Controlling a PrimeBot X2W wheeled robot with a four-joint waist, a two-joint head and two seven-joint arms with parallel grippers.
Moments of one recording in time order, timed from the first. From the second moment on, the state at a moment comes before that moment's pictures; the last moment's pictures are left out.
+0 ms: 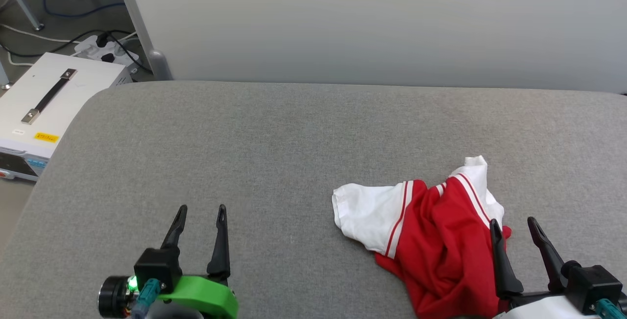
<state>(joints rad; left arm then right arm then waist) 0.04 0.07 -0.07 0.12 -0.13 -0.05 -0.26 0.16 -0.05 -0.01 -0.01 0.16 0.13 -0.26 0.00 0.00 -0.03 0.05</state>
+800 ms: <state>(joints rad) -0.82 0.29 -0.65 0.44 -0.50 -0.13 0.16 0.07 -0.05 0.02 -0.02 0.16 0.13 -0.26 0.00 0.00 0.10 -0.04</state>
